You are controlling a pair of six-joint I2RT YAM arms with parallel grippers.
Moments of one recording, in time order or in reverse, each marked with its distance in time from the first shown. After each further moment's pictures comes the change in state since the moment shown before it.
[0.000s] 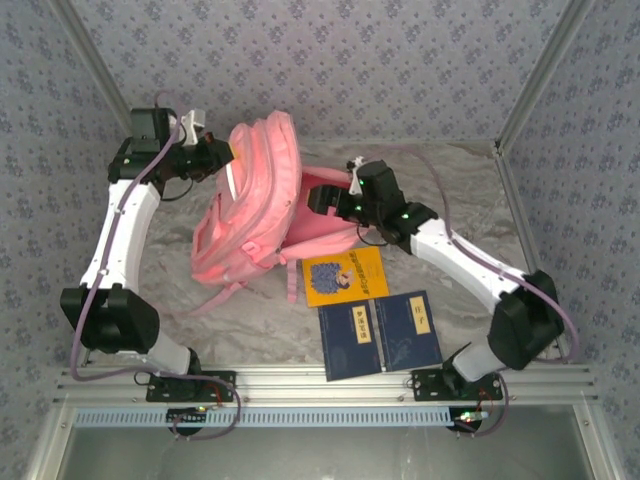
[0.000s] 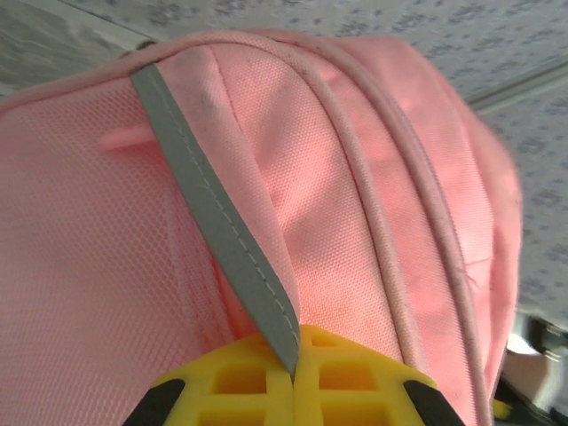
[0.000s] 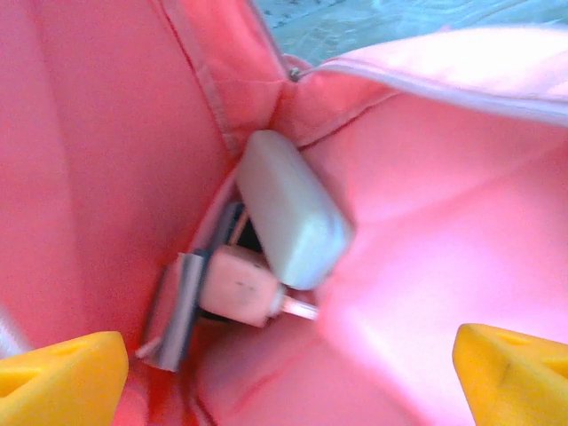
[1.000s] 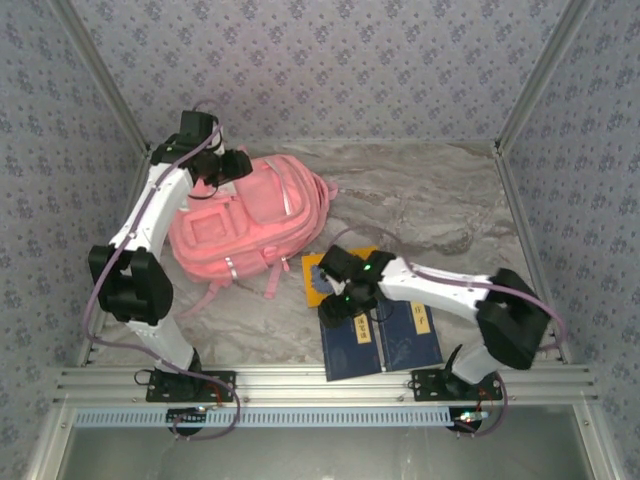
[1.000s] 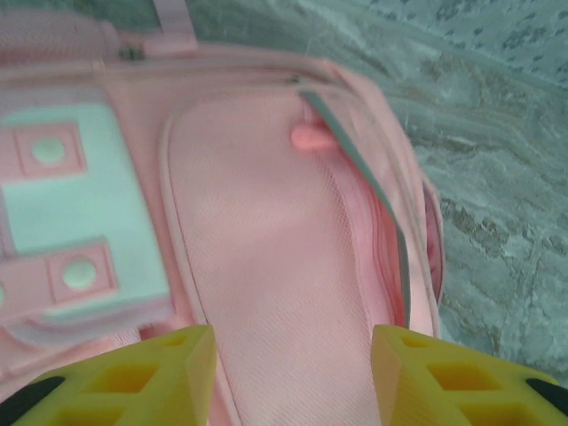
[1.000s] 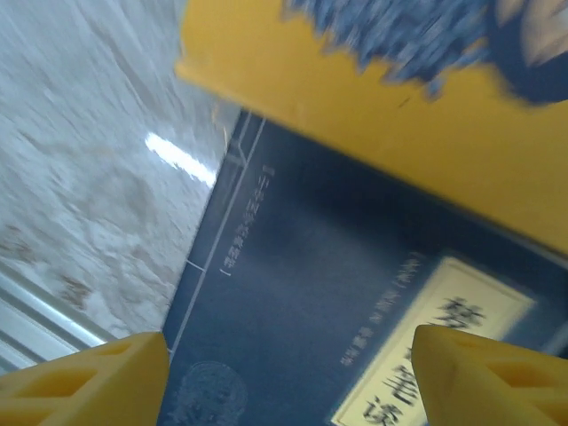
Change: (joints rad) left arm -0.124 0.188 0.026 -0.063 -0.418 0.060; right arm 0.349 0.101 -0.214 -0.512 0.005 -0.230
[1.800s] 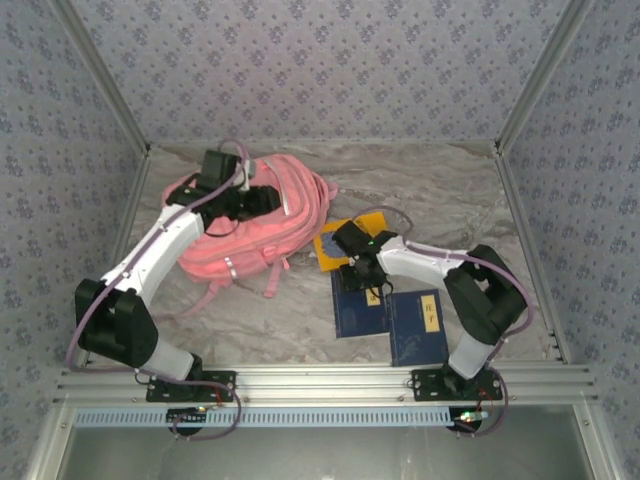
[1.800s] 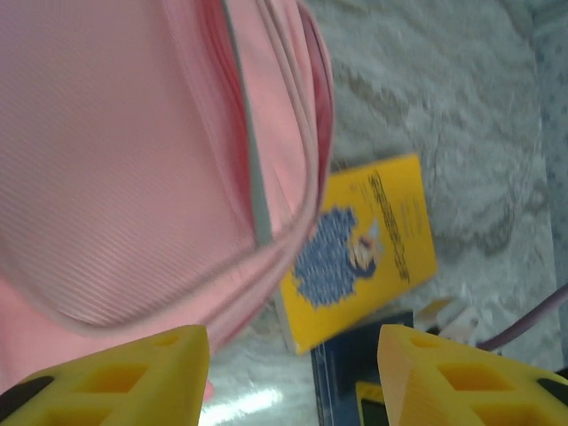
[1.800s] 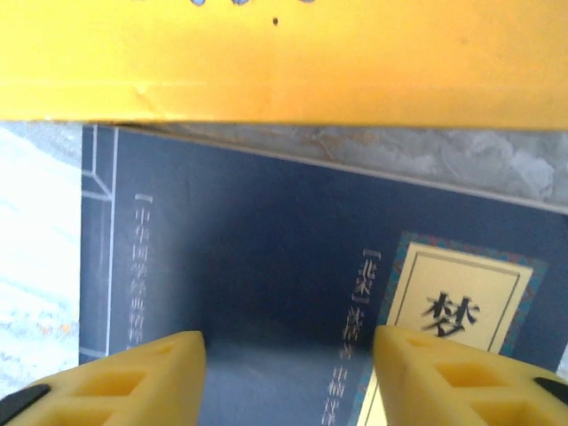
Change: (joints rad) left arm -0.209 -0.254 -0.421 0.201 0.120 -0.127; right arm -0.245 0.108 0.005 0.141 0.158 0.038
